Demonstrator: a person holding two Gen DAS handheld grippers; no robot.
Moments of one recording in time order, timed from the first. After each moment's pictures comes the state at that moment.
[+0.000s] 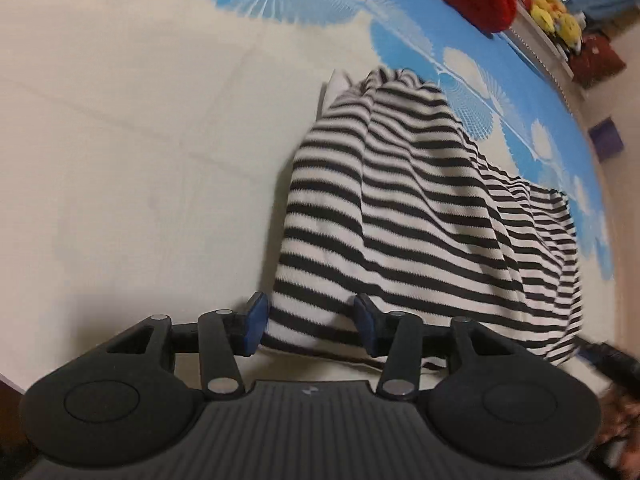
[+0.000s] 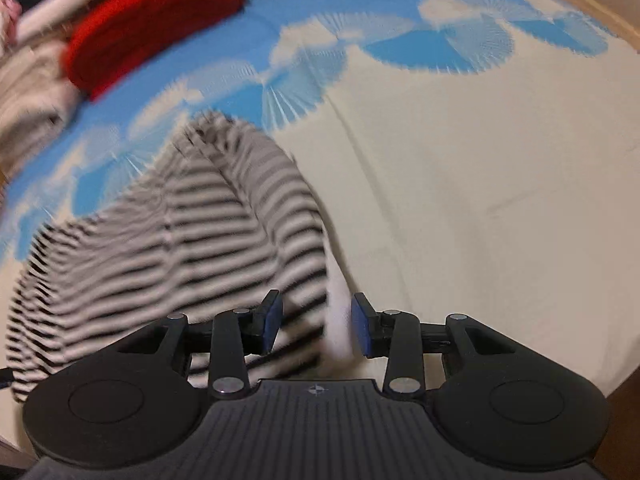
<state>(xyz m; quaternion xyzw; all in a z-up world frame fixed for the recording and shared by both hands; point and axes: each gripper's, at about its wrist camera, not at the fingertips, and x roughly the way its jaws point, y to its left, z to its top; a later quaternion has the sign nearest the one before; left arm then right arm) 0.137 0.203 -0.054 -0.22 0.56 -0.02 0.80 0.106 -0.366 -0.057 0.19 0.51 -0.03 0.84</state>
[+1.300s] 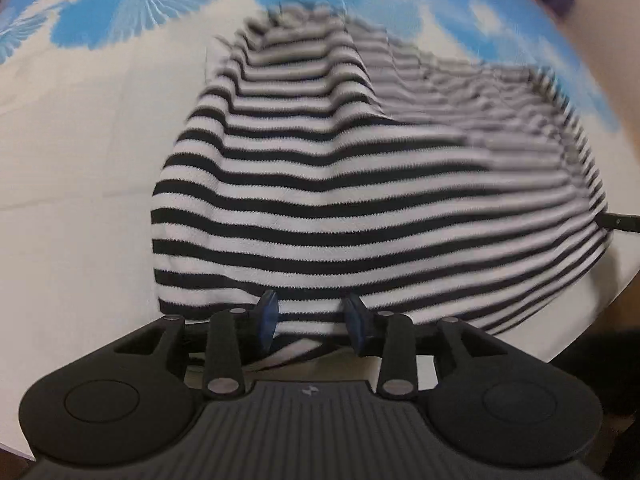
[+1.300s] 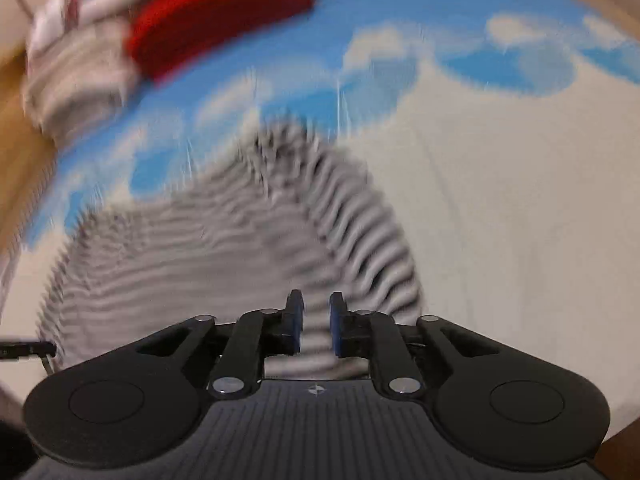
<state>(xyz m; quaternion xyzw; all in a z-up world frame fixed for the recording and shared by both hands) 0.141 0.130 -0.062 -0.01 0.59 -0.12 0.80 0.105 -0.342 -0.048 0.15 0.51 0.05 0.85</state>
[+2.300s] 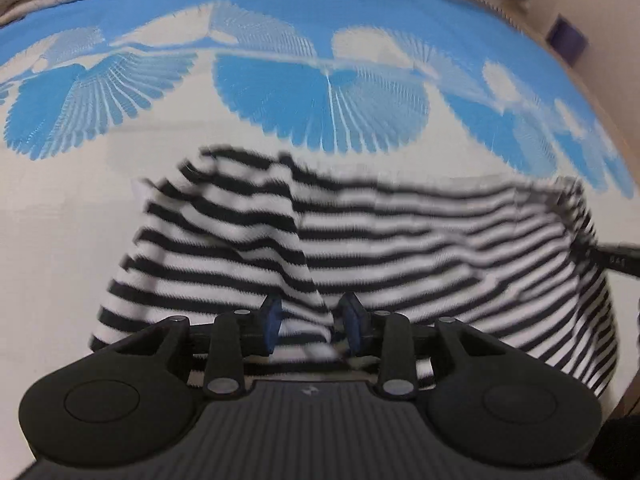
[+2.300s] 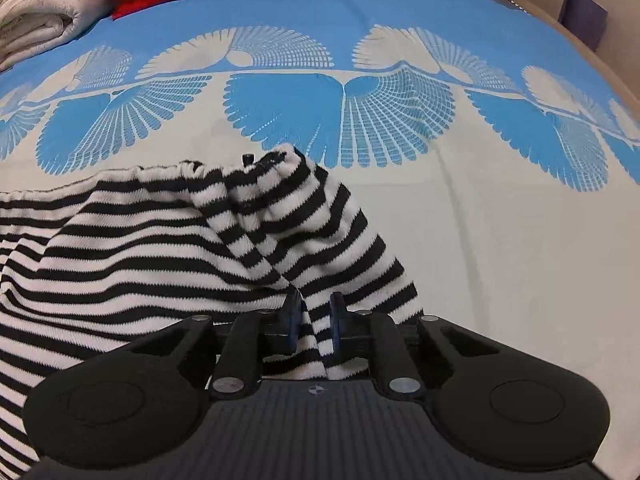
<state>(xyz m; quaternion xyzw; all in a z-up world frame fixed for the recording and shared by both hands) 0.254 0.090 -0.058 -0.04 0.52 -0.09 0.85 0.227 -0.287 -0.084 0.01 0.52 0.00 0.86</state>
